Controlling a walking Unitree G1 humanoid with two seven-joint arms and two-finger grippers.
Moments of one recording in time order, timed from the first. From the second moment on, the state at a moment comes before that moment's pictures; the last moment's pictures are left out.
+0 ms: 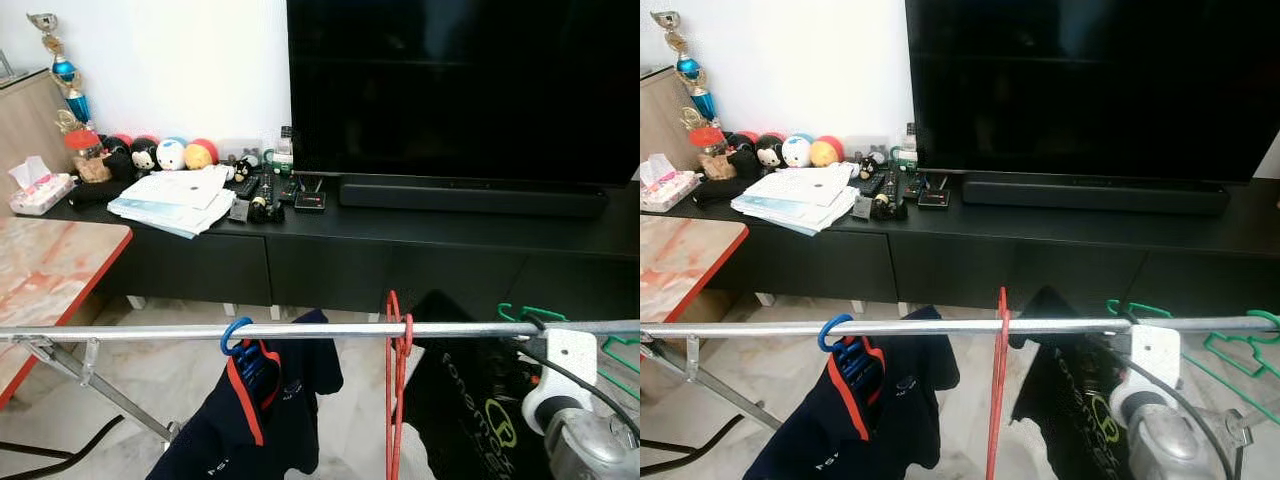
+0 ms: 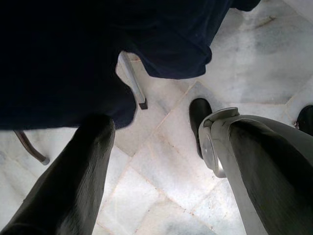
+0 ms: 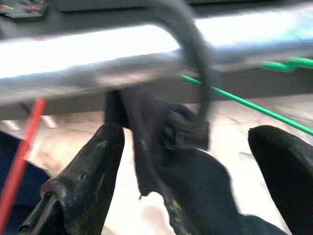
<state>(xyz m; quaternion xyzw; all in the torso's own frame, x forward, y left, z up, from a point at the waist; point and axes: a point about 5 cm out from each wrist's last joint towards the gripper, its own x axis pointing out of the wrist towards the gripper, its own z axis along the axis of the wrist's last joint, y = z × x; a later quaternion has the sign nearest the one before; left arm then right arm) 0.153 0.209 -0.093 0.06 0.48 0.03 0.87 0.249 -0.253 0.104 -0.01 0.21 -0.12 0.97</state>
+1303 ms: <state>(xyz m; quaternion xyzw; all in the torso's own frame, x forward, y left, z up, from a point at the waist) 0.152 0.209 -0.093 0.06 0.48 0.03 0.87 0.277 -0.241 0.057 0.05 0.27 -0.11 0.96</state>
